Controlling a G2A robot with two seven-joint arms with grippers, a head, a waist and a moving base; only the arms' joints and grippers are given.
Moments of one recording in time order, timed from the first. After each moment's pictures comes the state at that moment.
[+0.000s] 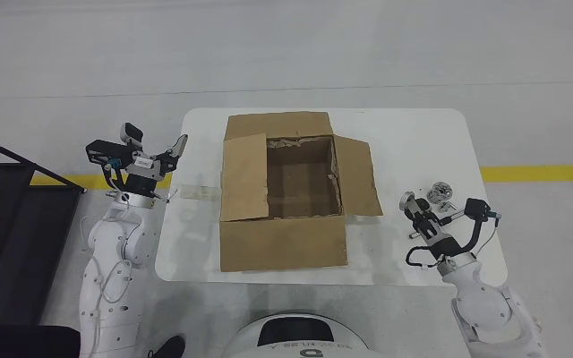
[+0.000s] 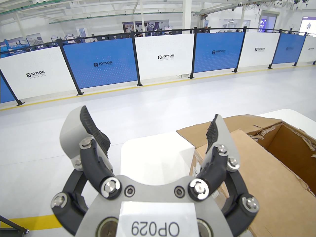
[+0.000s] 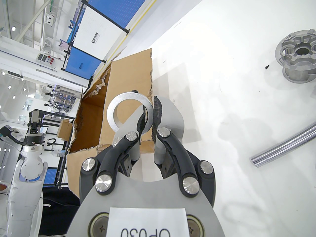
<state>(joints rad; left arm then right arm) 1.56 -1.33 -1.70 -1.69 1.34 -0.32 0.23 -2.08 -1.11 1.72 -1.99 -0.31 -0.14 0.18</state>
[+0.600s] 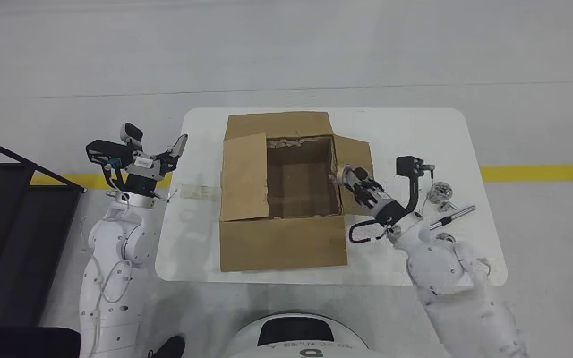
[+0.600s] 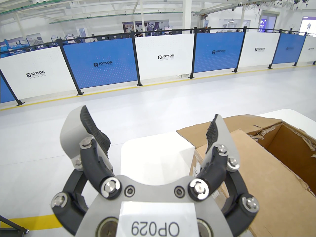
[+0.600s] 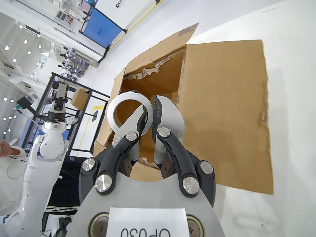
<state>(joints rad) 1.56 -1.33 -1.70 -1.69 1.34 -0.32 0.23 -1.69 -1.13 1.33 -2.09 -0.53 0.15 0.38</state>
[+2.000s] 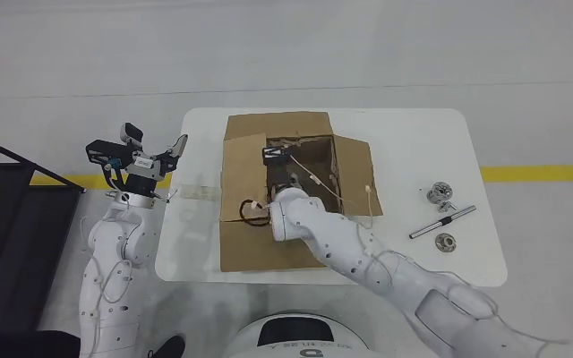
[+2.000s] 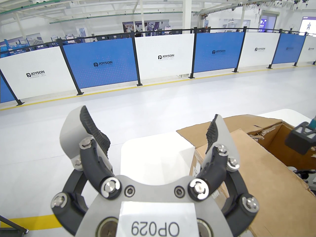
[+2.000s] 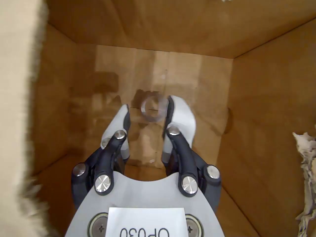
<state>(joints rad) 1.56 -1.33 -1.70 -1.69 1.34 -0.32 0.23 -0.93 -1.44 0.53 -1.47 -1.07 0.85 0.88</state>
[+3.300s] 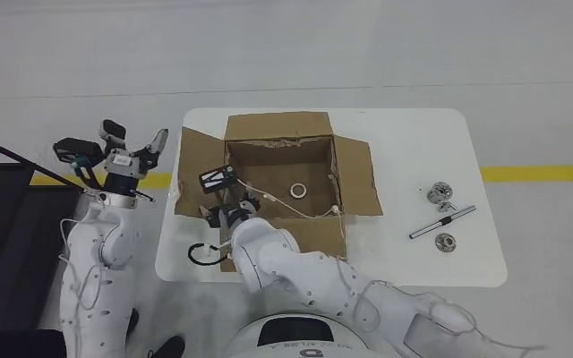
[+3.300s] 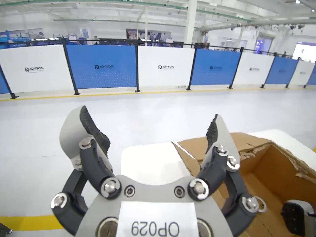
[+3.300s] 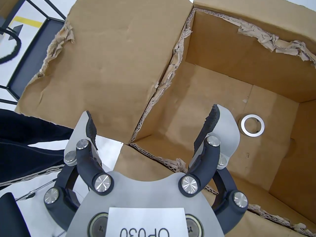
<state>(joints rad) 1.57 -1.32 -1.76 -1.74 1.22 -0.39 0.14 -1.03 -1.55 0.44 -1.66 -1.19 0.73 0.79</state>
